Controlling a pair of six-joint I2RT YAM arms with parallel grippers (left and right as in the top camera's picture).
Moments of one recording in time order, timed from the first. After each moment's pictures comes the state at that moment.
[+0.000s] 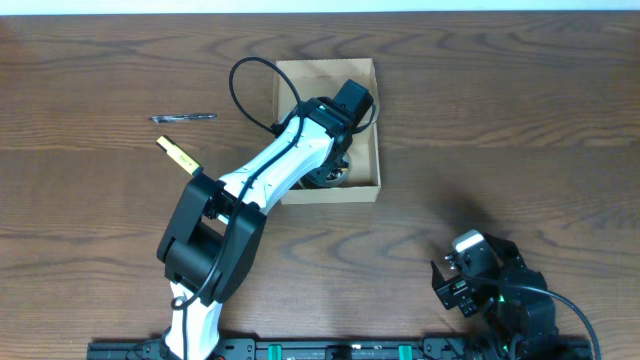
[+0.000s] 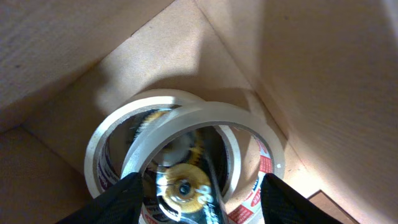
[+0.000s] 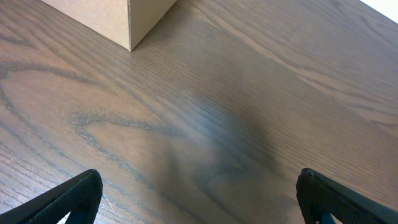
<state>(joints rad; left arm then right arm) -0.62 2.05 1.57 -0.91 -0.15 -1.56 0.33 0.13 0.36 -0.88 0.06 -0.28</state>
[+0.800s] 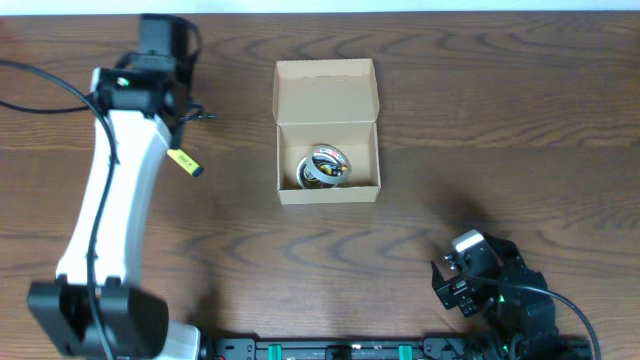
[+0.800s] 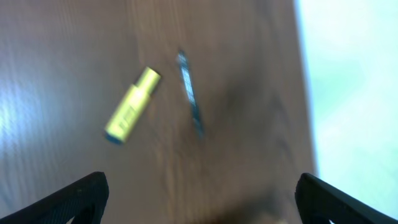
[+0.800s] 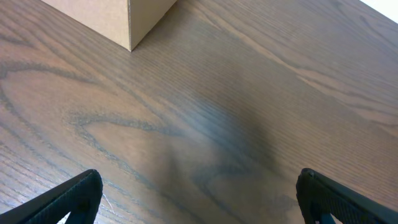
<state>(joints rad) -0.05 1.66 1.61 -1.04 -0.34 -1.41 0.33 0.13 0.36 -0.88 0.06 -0.28</state>
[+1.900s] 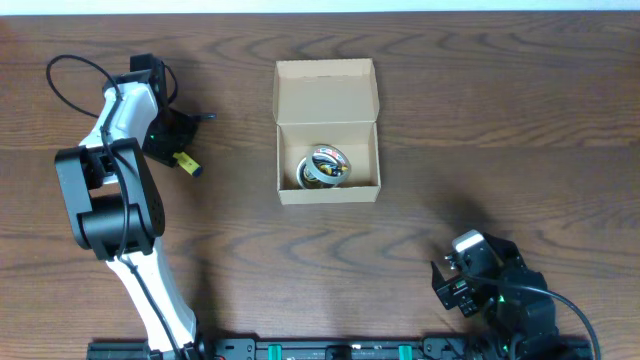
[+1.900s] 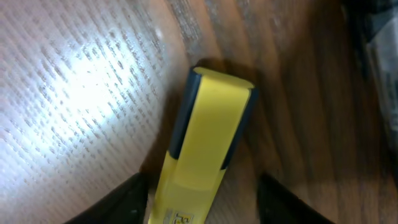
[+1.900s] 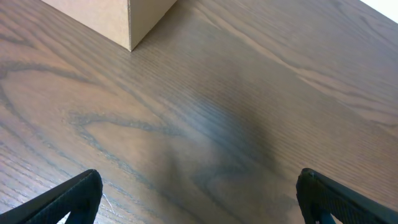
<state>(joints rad) 0.16 2.19 1.61 -0.97 0.00 -0.95 0.33 0.13 0.36 -0.88 0.06 -0.28</state>
